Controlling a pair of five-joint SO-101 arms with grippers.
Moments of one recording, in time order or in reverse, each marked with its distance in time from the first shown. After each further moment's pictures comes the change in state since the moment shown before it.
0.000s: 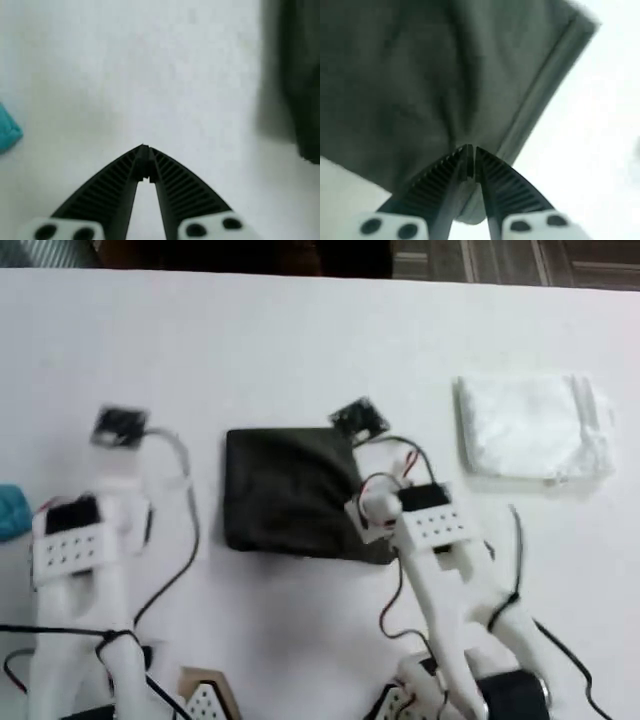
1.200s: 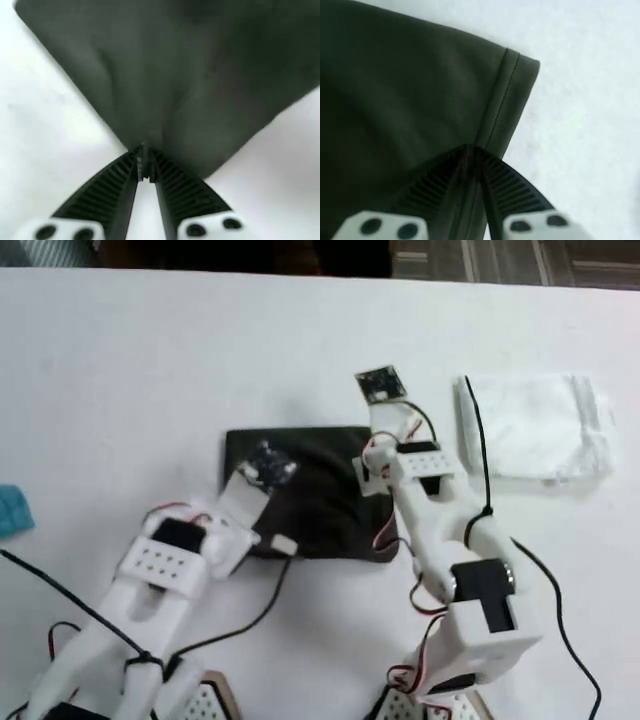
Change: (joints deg) left arm 27.5 0.0 15.8 -14.6 -3.1; right arm 4.5 34.5 -18.5 -12.0 -7.6
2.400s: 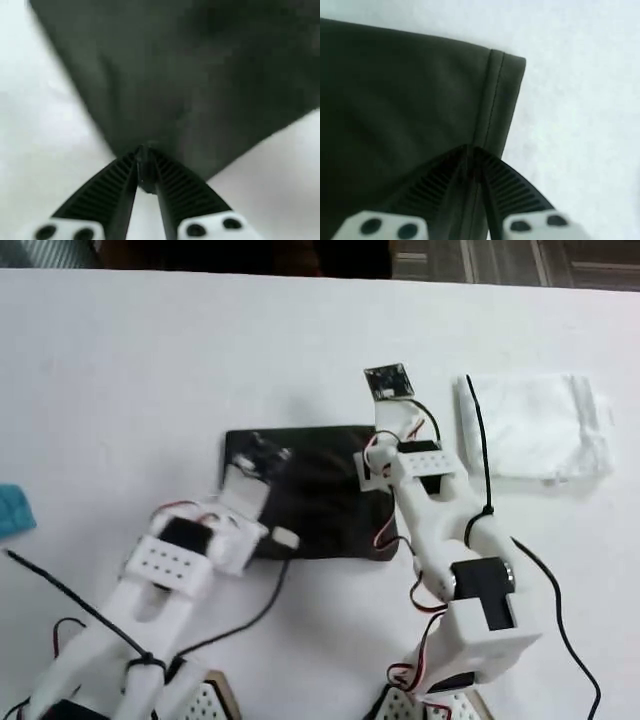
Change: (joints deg) left arm 6.0 -0.1 -1.8 -1.2 13.3; right arm 0.5 0.2 -0.4 -1.1 -4.5
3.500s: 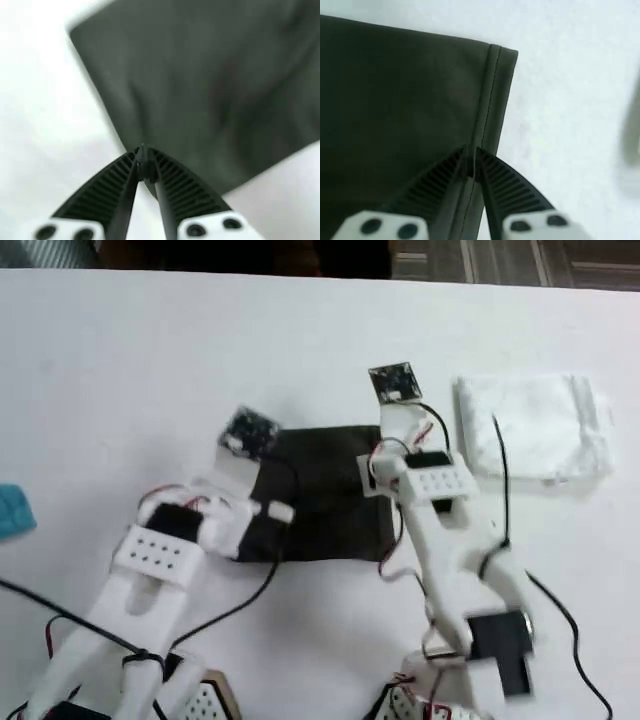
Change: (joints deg) left arm -5.9 0.0 -10.2 3.3 0.0; right arm -0.4 -20.7 11.2 3.3 0.0
